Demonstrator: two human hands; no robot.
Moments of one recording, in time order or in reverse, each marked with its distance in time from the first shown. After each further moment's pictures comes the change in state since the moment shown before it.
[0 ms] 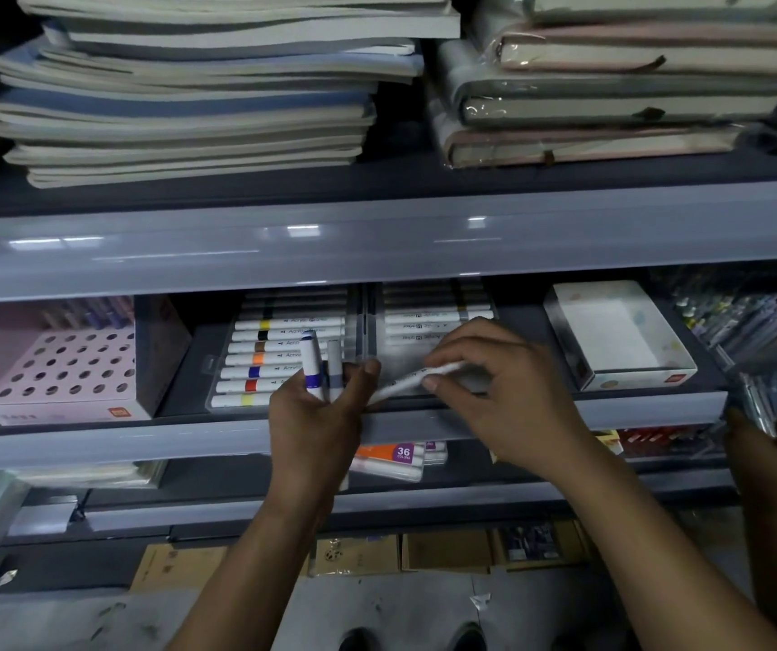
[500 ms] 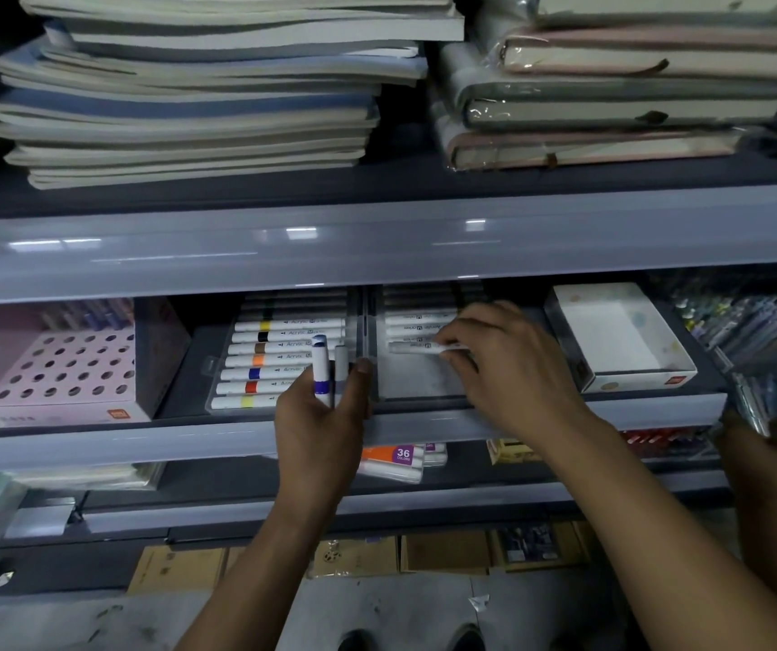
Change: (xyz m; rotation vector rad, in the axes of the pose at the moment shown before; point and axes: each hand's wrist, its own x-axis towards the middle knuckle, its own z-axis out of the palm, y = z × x) left_hand -0.001 -0.003 0.004 0.131 0.050 0.096; right_hand 0.025 0.010 -0.001 -0.481 -0.029 -0.043
